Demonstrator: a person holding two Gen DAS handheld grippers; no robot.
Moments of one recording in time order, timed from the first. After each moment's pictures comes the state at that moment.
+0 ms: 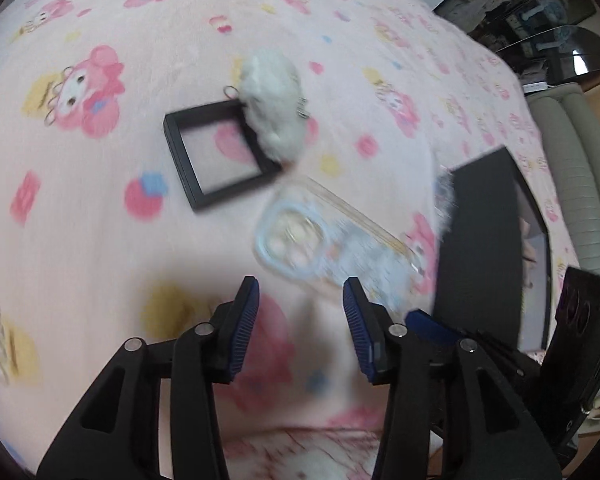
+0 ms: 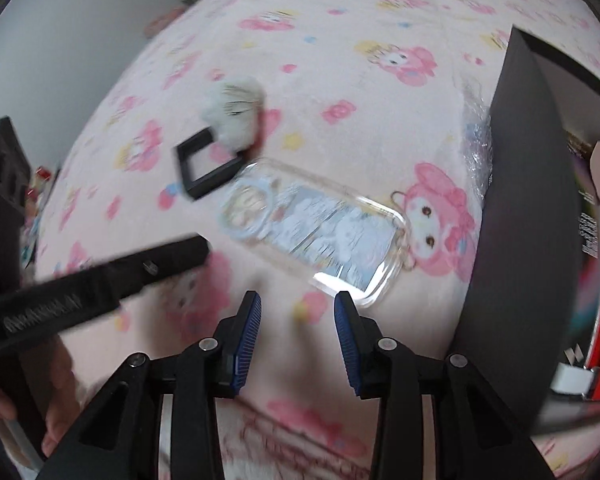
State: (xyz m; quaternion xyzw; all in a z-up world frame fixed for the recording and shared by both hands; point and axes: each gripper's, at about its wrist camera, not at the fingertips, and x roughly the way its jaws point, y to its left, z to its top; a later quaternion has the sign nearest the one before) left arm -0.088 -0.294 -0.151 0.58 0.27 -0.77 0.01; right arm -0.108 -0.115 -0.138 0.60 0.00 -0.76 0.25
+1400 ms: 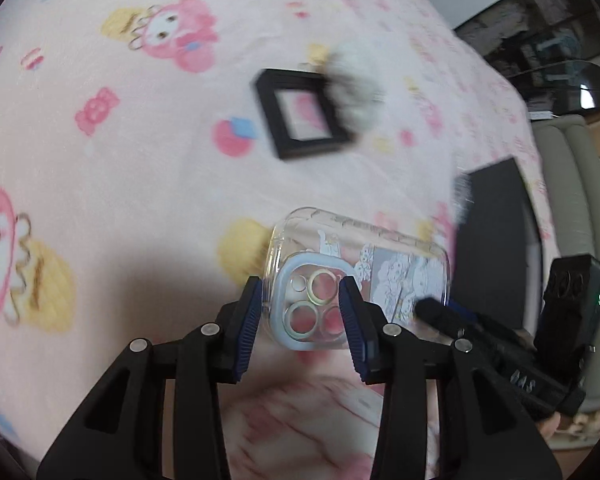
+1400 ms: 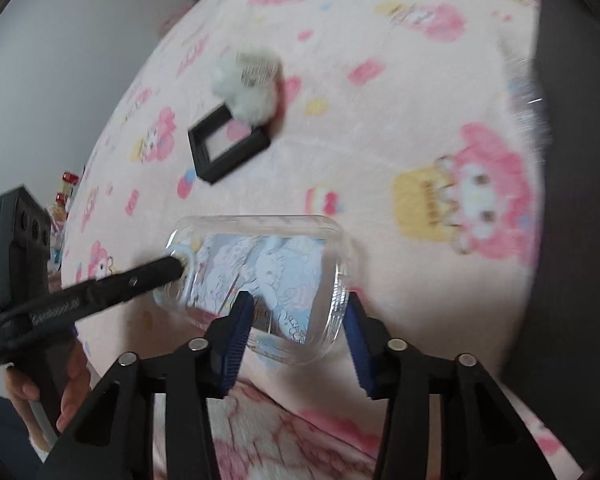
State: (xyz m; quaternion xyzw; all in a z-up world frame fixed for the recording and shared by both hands) left arm -0.015 -0.318 -0.153 0.55 0.32 -0.77 0.02; right arm -0.099 -0.102 -0.156 0.61 -0.05 -0.73 0.31
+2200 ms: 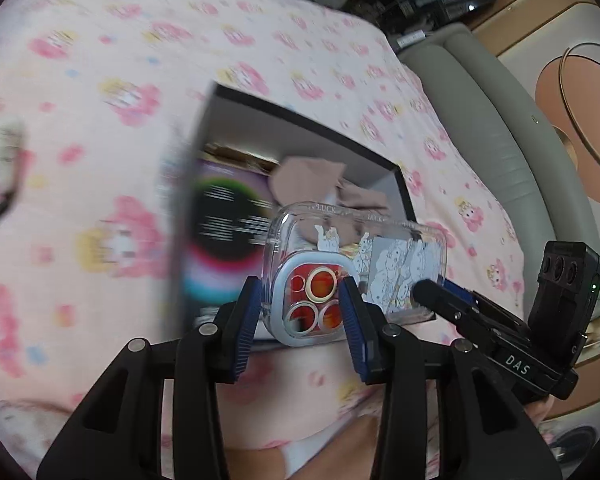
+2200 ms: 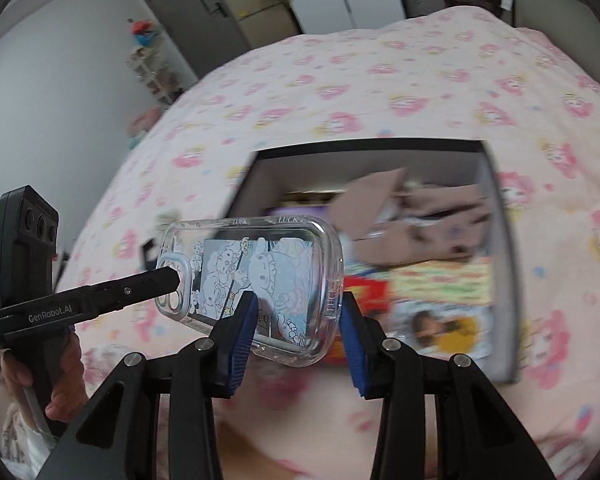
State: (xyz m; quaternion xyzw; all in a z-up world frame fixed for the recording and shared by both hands) left arm -0.120 -0.044 -0.065 0.52 0.24 -0.80 -0.17; right arm -0.110 0.163 -0.033 0.48 -0.08 -0.85 0.21
